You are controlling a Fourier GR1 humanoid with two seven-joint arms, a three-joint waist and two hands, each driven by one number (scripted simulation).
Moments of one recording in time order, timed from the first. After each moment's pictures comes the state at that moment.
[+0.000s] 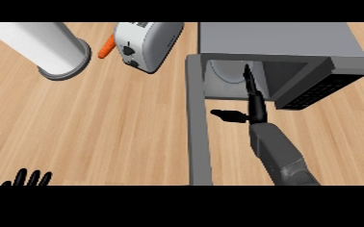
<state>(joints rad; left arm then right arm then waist) 0.70 0.06 0.04 -2.01 0.29 -0.42 -0.43 -0.72 -0.04 -0.20 -0.17 0.01 -0.28 -1.01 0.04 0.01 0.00</state>
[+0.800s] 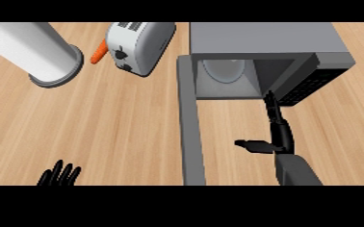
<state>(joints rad) 0.66 0.04 -0.04 -1.96 0.18 -0.44 -0.39 -0.39 -0.11 -0.14 -0.45 0.00 -0.06 -1.01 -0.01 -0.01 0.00</state>
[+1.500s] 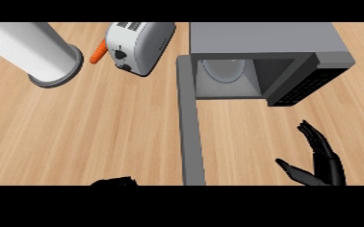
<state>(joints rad) 0.47 0.03 -0.24 -1.81 -0.11 -0.42 -0.37 -0.04 -0.24 -0.16 -0.78 -0.11 0.09 -0.97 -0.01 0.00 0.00</state>
